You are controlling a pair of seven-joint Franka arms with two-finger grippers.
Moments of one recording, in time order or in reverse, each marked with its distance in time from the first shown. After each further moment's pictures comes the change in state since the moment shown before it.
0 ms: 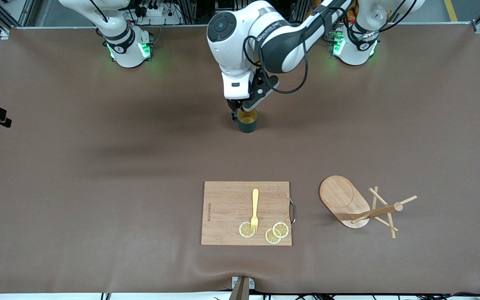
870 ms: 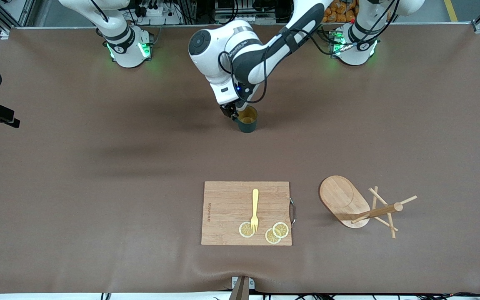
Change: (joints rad) left arm -0.097 0.153 0.000 0.032 0.095 0.046 -0.435; right arm 0.000 0.000 0.007 -0.011 0.016 0.000 0.000
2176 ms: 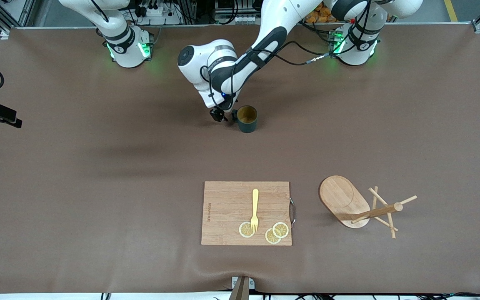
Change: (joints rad) left arm -0.204 0.236 0.130 0.105 0.042 0.111 -0.199; right arm 0.000 0.000 0.002 -0.008 0.000 0.000 0.000
